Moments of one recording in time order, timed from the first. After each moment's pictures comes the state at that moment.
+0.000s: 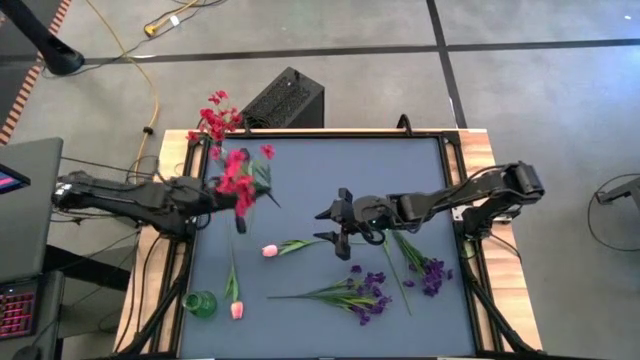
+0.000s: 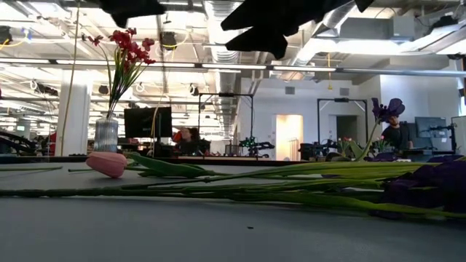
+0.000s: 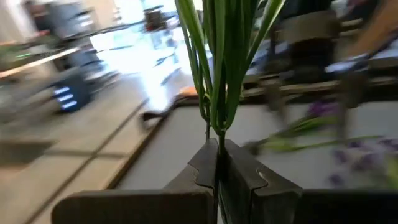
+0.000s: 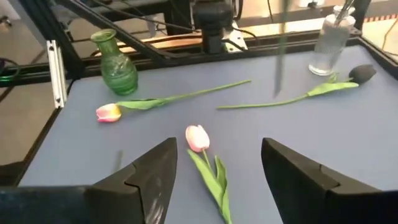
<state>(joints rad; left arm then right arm) -0.10 0.73 0.64 -0.05 -0.45 0.11 0.14 1.57 1.05 0.12 0.16 0.18</state>
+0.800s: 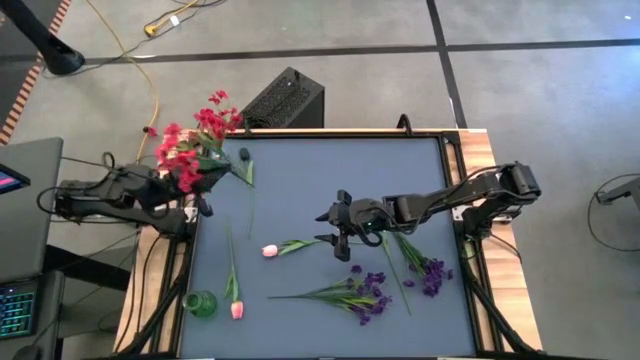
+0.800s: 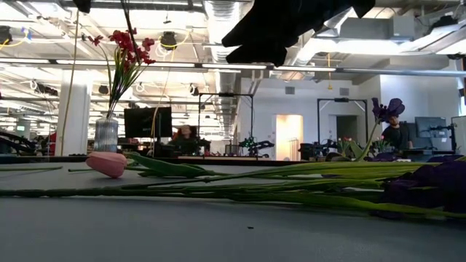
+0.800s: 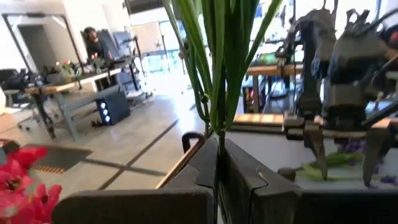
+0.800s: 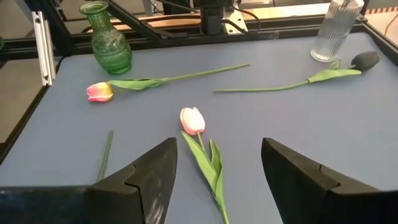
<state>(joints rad) -0.10 0.39 0.69 -0.27 -0.54 0.14 0.15 1.59 1.04 0.09 0.16 0.15</state>
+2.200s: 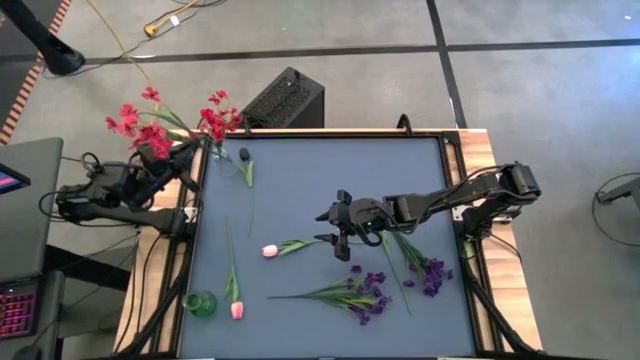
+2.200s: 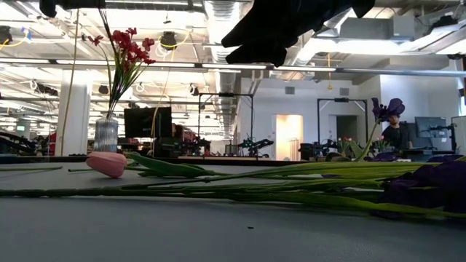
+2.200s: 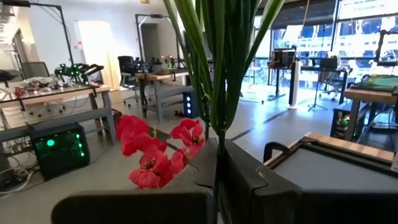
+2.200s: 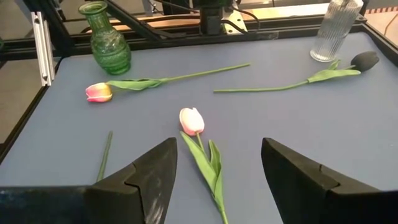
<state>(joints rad) -0.10 0.25 0.69 -0.33 -0.96 0.12 0.14 1.59 1.04 0.09 0.16 0.15</state>
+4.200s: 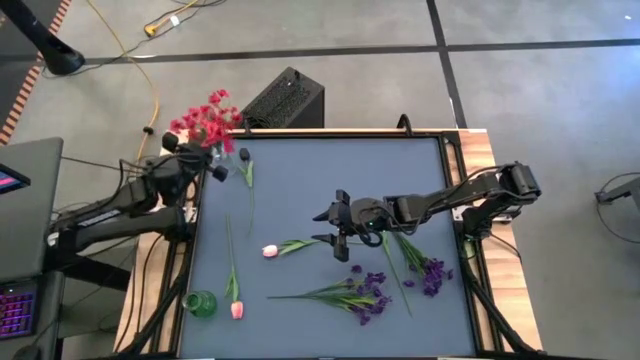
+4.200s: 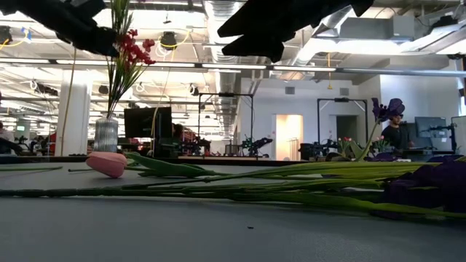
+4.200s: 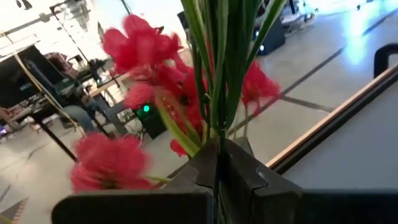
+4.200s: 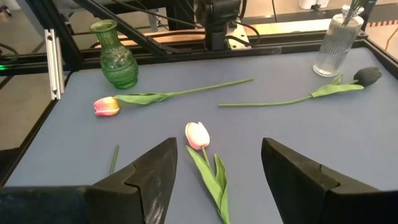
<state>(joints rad) 0.41 0.44 0.51 -0.23 -0.77 0.29 0.15 1.59 1.04 0.14 0.16 0.15</state>
